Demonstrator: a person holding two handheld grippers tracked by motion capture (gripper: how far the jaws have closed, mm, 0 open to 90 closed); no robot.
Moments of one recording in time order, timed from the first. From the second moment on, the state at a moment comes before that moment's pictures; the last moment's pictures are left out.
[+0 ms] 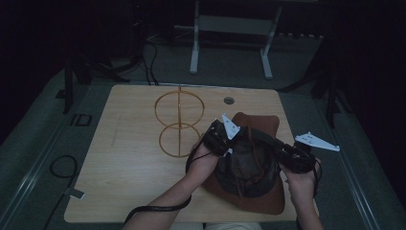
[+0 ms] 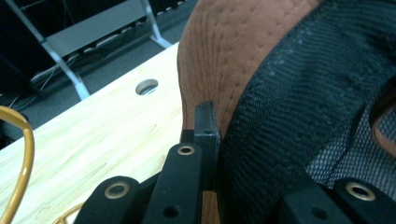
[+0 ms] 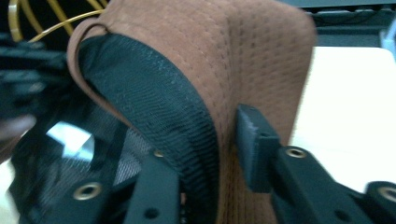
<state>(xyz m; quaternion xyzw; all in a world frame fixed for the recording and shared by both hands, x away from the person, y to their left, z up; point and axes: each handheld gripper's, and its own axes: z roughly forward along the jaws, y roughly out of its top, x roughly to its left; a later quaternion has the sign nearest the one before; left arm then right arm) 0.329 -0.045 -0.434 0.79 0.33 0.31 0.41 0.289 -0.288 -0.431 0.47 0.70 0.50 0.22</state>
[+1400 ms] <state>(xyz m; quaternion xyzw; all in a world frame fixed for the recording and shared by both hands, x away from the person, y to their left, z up) 0.276 0.036 -0.388 0.75 0.13 0.25 0.59 0.277 -0.335 -0.421 0.45 0.71 0.49 0.24</state>
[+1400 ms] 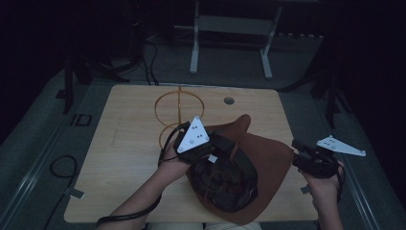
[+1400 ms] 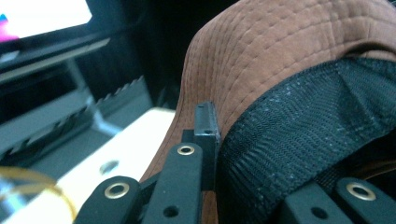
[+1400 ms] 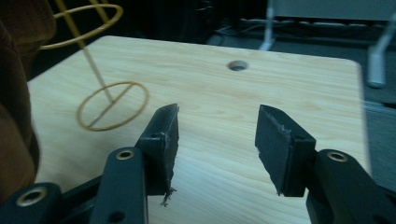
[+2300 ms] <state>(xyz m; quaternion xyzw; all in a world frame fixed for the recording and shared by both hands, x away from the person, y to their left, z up) 0.272 0.014 -0.404 0.74 0.12 0.22 0.62 0.279 -0.239 -0.418 0.21 0.77 0.60 0.07</state>
